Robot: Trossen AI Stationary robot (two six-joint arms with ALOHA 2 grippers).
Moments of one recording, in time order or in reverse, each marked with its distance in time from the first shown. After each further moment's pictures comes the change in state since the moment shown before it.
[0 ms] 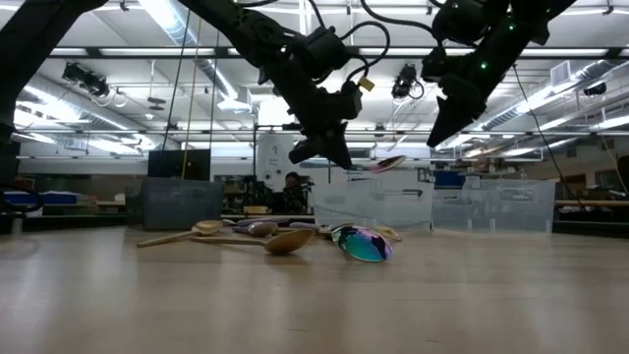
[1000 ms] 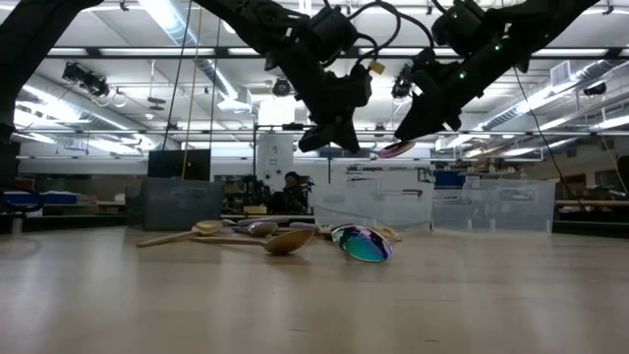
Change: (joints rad) left arm -0.052 -0.002 0.057 0.003 -0.133 0.035; right arm -0.107 0.036 -0.099 0.432 -0.119 0.063
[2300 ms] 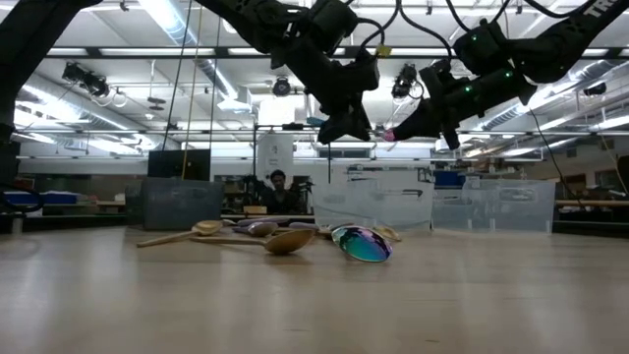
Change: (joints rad) left arm -0.015 0.000 -0.001 0.156 -0.015 -0.075; right arm -0.197 -0.001 -0.176 0.432 -0.312 0.211
